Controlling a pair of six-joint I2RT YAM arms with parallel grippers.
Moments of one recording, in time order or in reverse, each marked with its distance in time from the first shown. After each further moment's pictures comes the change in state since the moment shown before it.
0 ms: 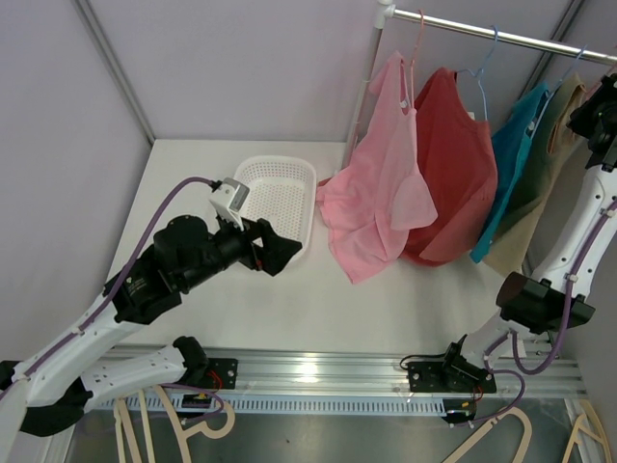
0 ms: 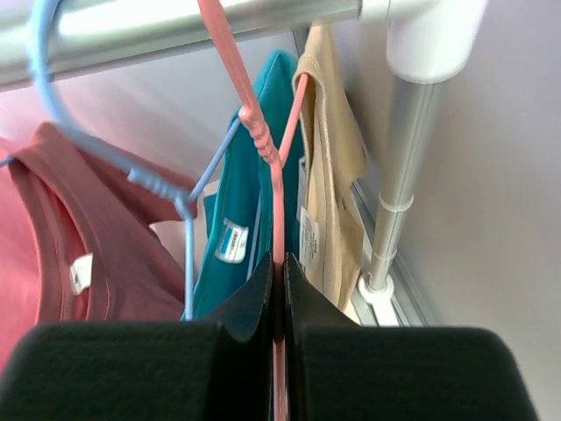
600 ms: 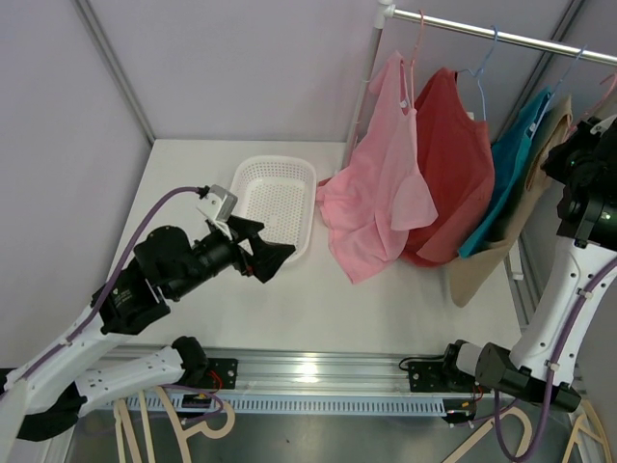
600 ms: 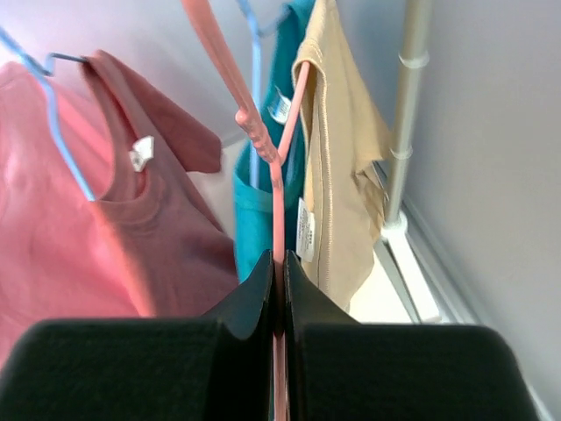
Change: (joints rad) left arm -0.016 -0.082 -0.042 0.048 -0.005 0.092; right arm 0.103 -0.500 -0.494 0.053 0.117 0.060
